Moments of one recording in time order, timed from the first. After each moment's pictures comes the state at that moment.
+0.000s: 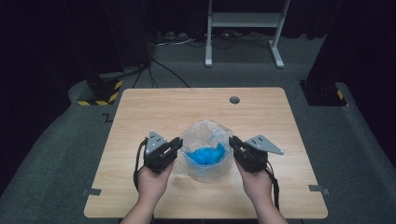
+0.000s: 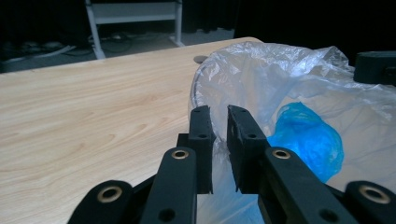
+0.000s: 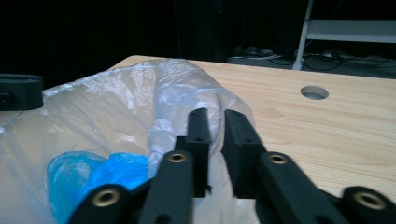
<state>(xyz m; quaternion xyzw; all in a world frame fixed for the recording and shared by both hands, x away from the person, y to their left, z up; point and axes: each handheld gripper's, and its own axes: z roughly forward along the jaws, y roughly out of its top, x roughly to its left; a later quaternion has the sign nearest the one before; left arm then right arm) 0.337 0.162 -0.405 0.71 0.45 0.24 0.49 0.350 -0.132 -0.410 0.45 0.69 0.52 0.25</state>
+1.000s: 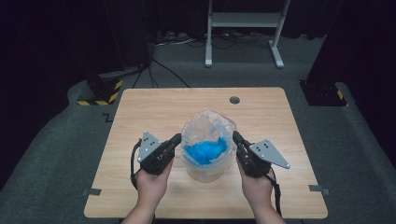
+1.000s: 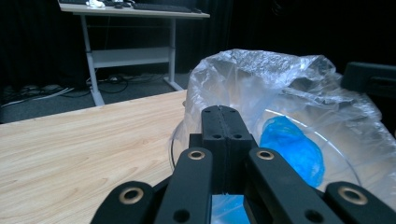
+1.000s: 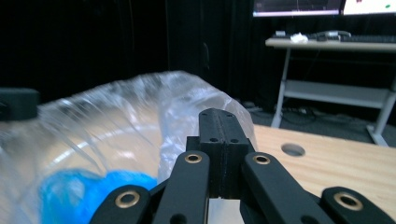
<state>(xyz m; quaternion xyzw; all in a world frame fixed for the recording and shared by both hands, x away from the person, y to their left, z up) 0.316 0.162 -0.377 0.67 0.41 0.27 0.56 0.321 -0.126 -0.382 0.41 0.63 0.57 0.33</state>
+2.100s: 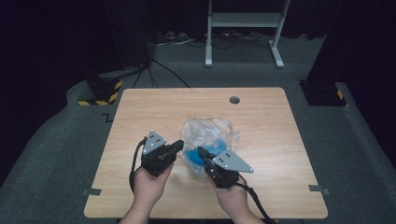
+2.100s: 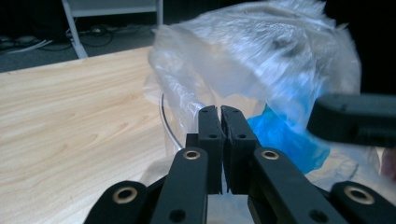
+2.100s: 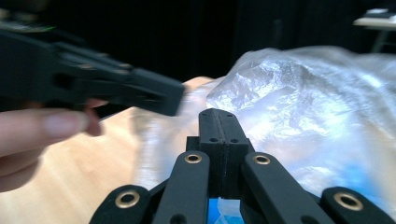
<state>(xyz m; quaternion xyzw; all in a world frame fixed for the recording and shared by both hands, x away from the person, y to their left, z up) 0.321 0.163 -0.378 0.73 0.43 0.20 0.49 0.303 -0.053 -0.398 0.32 0.71 0.57 0.25</state>
